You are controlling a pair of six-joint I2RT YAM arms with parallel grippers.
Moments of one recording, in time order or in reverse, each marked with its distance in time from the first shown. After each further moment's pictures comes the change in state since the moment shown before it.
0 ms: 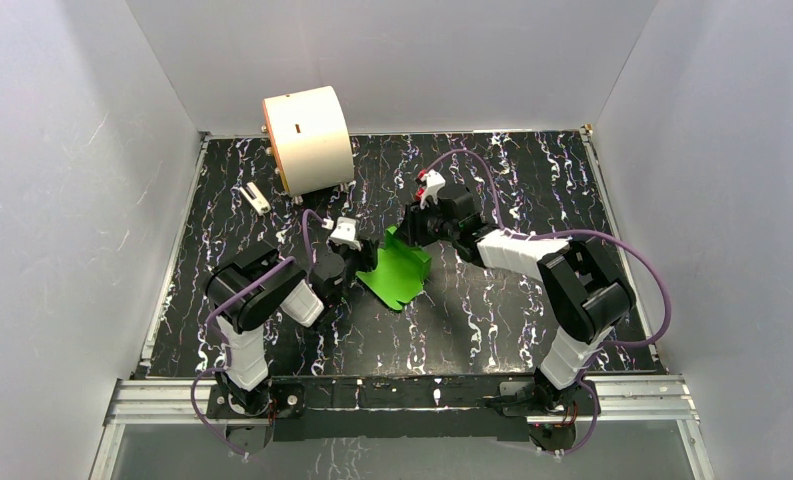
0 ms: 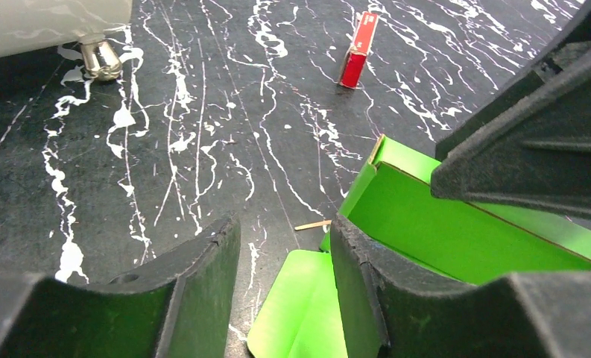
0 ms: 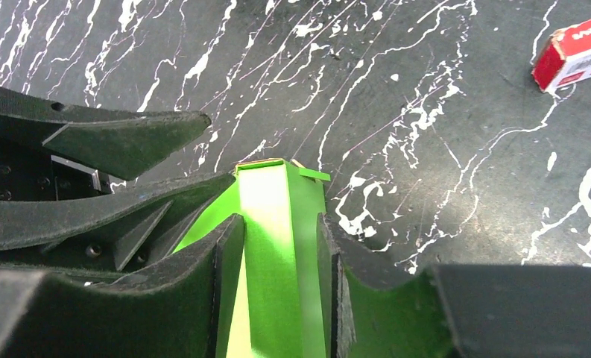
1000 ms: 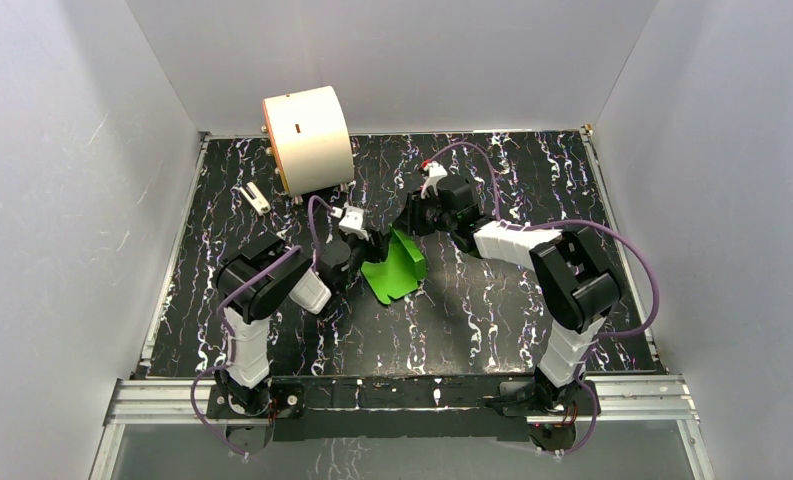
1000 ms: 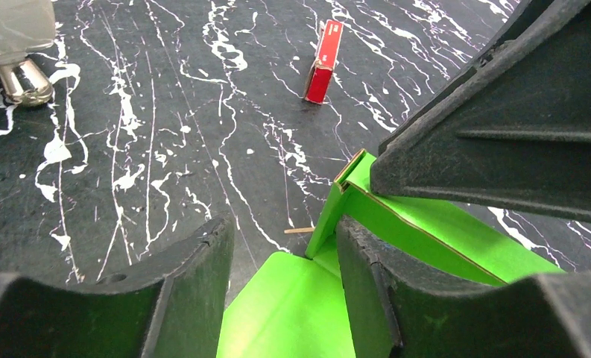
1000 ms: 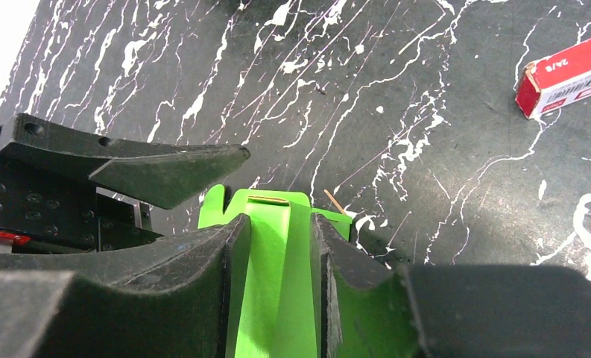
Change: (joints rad) left arm 0.039 0.076 0.114 -0.032 0.133 -0.042; right arm -0.033 0.072 0.078 0.011 -0.004 0.079
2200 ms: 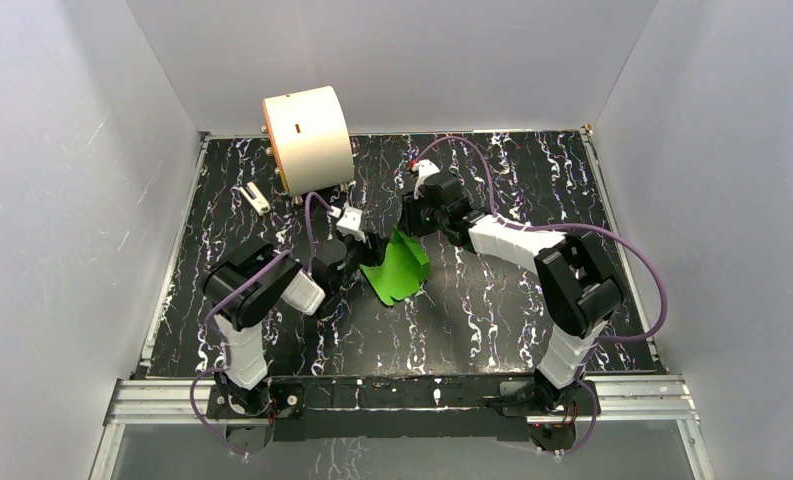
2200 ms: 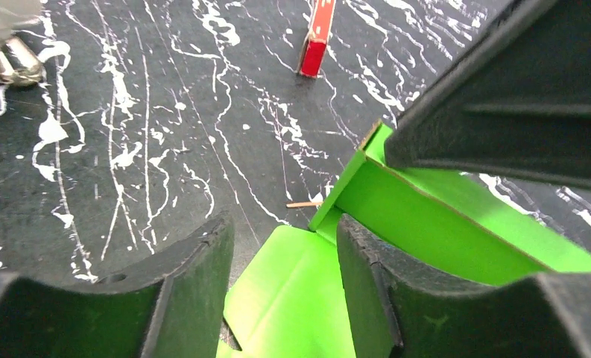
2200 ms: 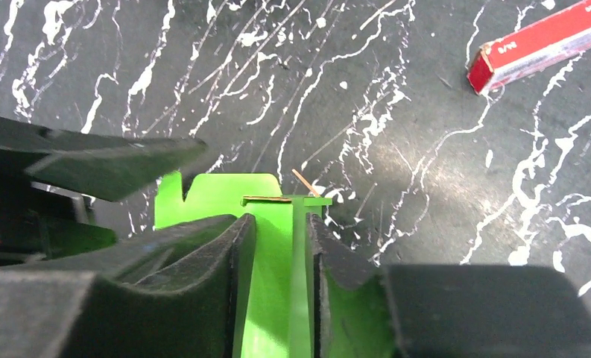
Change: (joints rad) left arm 0.019 -0.037 -0.015 -0.085 0.076 0.006; right arm 0.054 -0.017 0.097 -0.236 0.159 -0.108
